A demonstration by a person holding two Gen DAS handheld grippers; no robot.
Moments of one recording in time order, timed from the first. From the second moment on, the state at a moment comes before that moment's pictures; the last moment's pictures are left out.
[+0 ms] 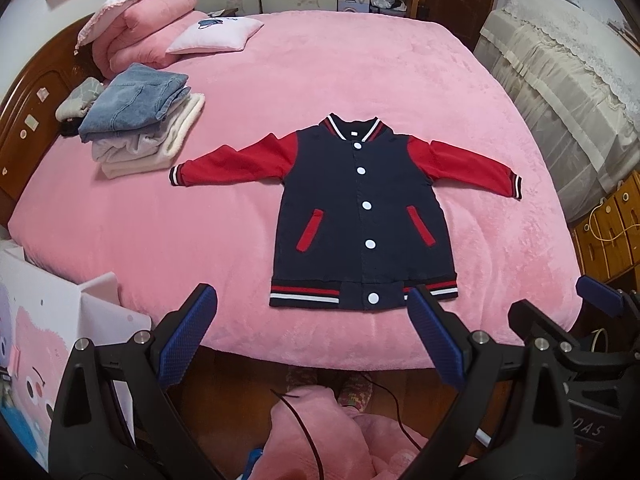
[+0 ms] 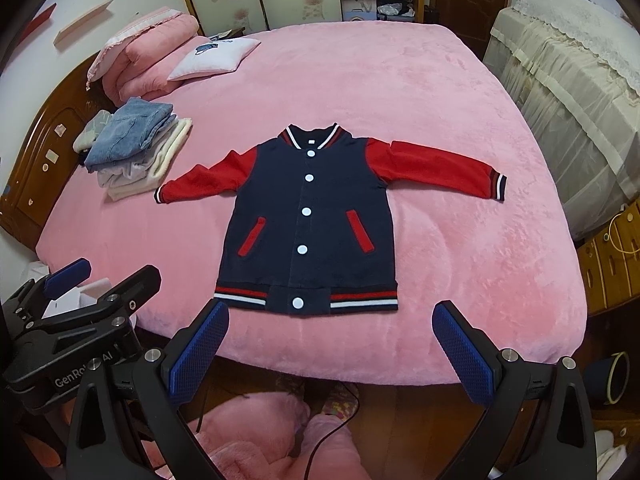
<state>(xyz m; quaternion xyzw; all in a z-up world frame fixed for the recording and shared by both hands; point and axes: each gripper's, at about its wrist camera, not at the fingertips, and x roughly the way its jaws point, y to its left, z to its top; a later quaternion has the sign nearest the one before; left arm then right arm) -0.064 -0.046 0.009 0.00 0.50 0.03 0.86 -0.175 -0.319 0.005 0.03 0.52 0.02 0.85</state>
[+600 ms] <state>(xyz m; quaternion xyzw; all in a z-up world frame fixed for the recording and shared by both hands) -0.056 -0.022 -0.012 -0.04 0.53 0.00 0.85 -0.168 -0.315 -0.005 0.06 0.53 0.02 0.85</state>
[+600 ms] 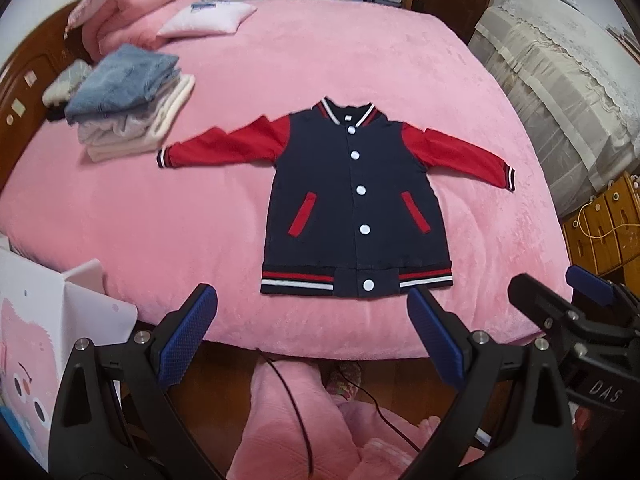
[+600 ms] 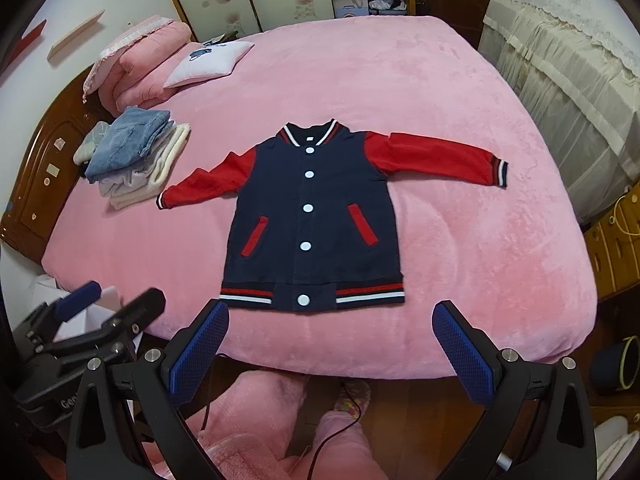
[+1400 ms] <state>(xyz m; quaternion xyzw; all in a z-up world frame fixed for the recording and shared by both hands) 0.133 0.256 -0.238 -0.33 0.63 0.07 0.70 0.048 -0.111 -0.195 -0.02 0.62 -0.03 0.78</state>
